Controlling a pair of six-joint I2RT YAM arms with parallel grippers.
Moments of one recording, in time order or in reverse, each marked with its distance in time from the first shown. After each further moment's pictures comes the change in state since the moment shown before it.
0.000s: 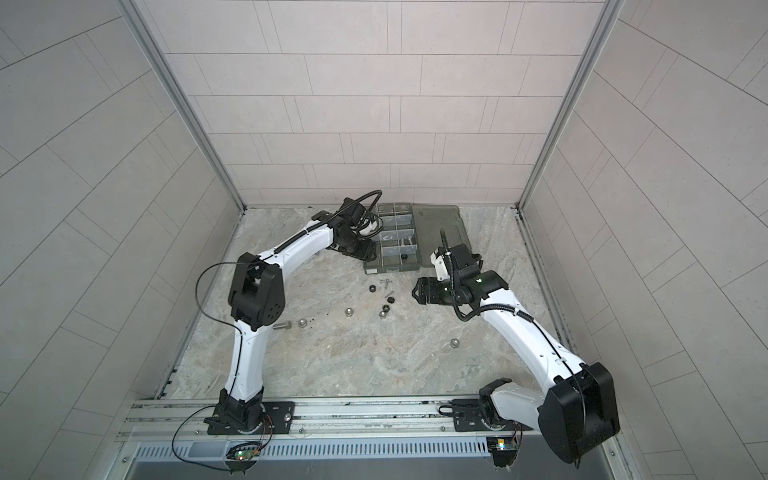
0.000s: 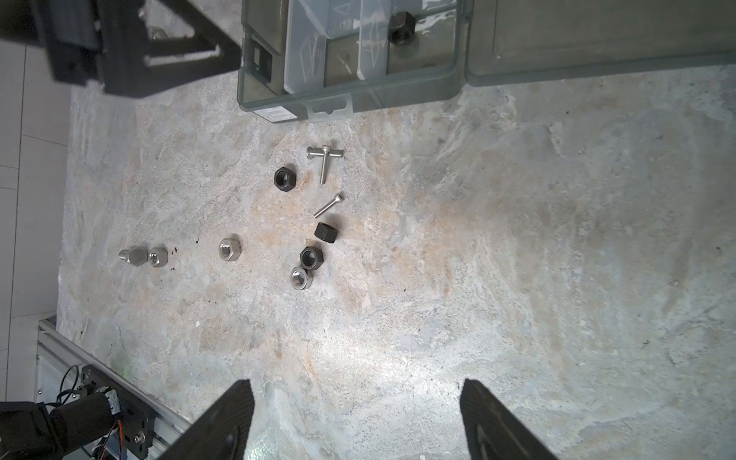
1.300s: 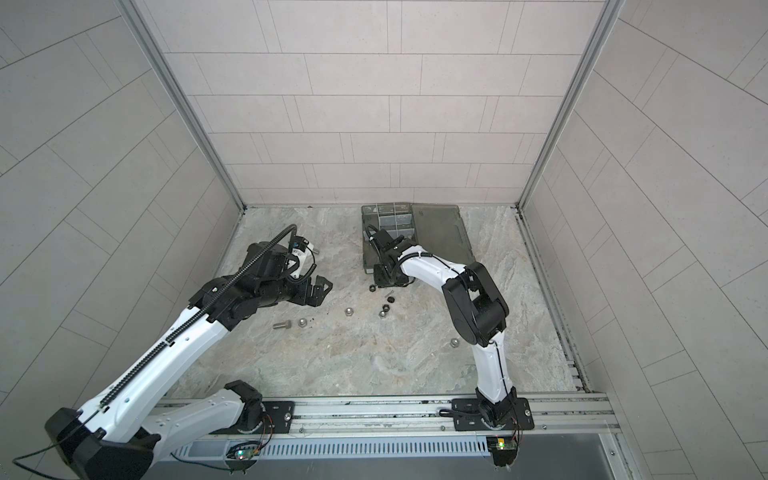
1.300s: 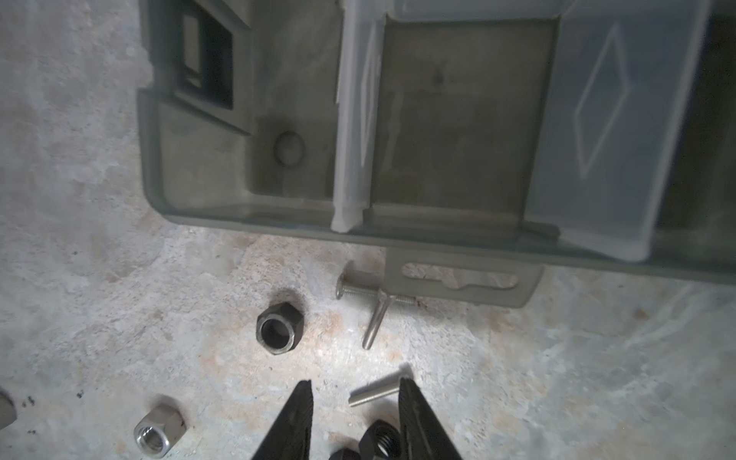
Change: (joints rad) left arm -0.015 -1.057 -0.745 0.034 -0.110 -0.127; right arm 0.246 0.815 0.566 0.014 0.247 0.118
